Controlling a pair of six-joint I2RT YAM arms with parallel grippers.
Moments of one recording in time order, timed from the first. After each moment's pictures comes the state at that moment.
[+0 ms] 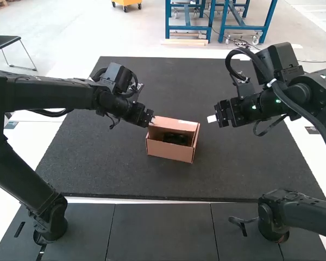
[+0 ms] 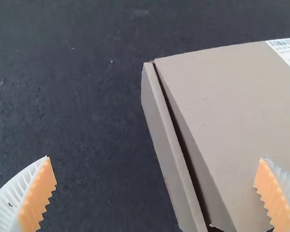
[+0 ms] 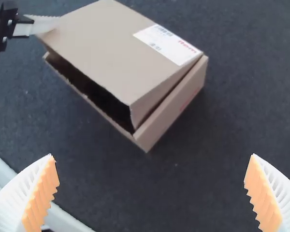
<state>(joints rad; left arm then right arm) -0.50 1.46 0.92 -0.28 0.05 -0.04 0.48 0.85 0.97 -0.95 -0.12 0.04</state>
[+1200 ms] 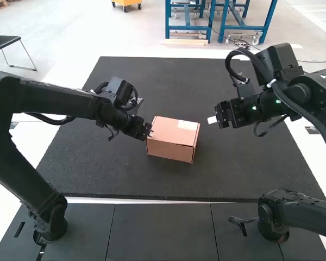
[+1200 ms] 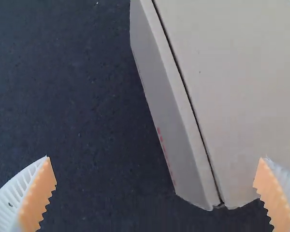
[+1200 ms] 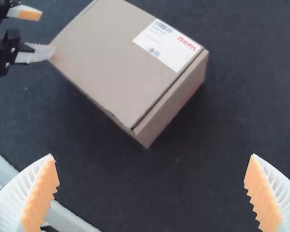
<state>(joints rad) -0.50 1.46 0.83 -0.26 0.09 -0.04 0.48 0.85 0.97 -0.96 -0.12 0.04</state>
